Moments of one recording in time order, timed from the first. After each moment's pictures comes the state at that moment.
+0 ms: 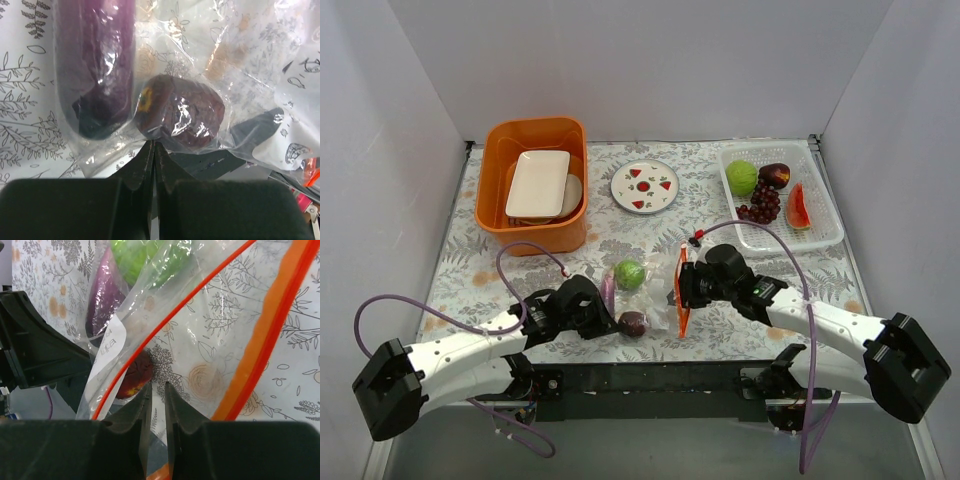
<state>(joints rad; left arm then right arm) -0.91 0.91 0.42 -0.35 0.04 -1.16 0.79 1.11 0.53 -0.05 -0.27 0.71</state>
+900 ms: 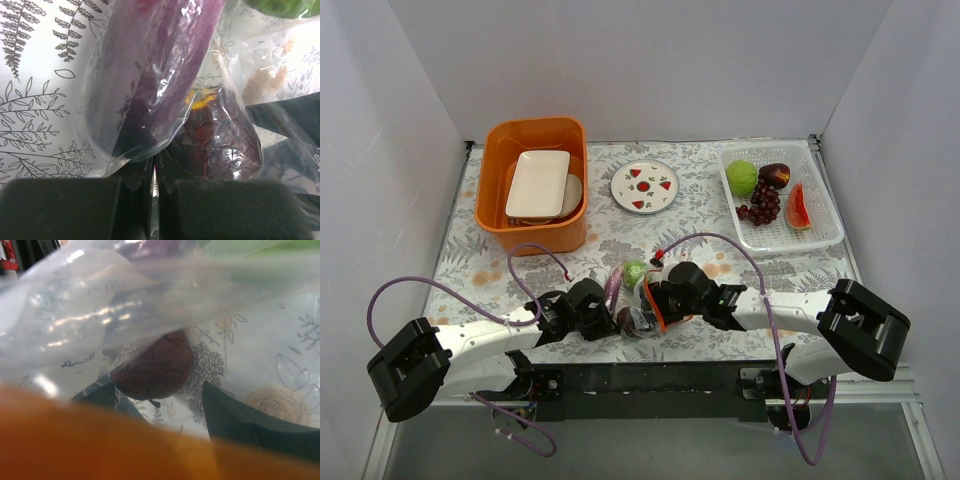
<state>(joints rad) -0.91 1.09 0.37 -0.20 -0.01 -1.18 1.03 1.38 0.54 0.17 -0.24 0.73</state>
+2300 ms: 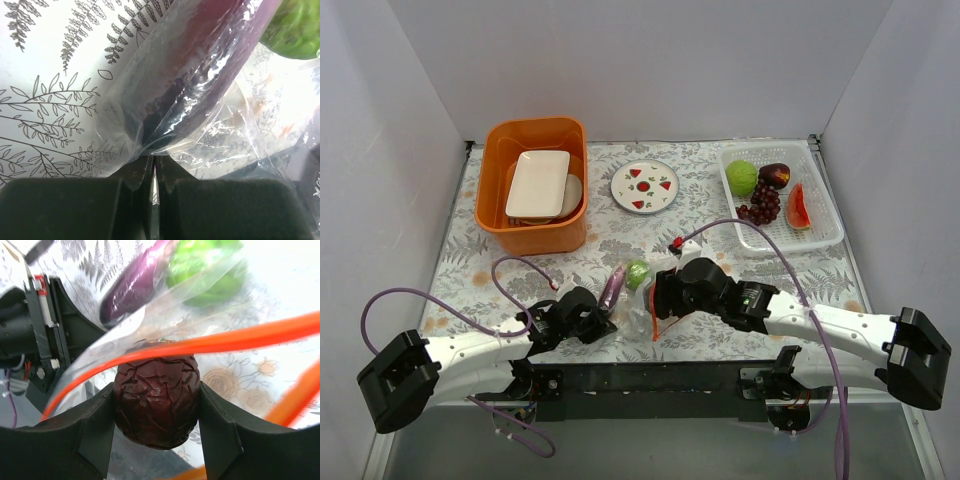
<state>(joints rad) -0.92 0.99 0.26 -0.14 -0.10 -1.37 1.09 1.12 0.66 -0.19 0.09 0.67</state>
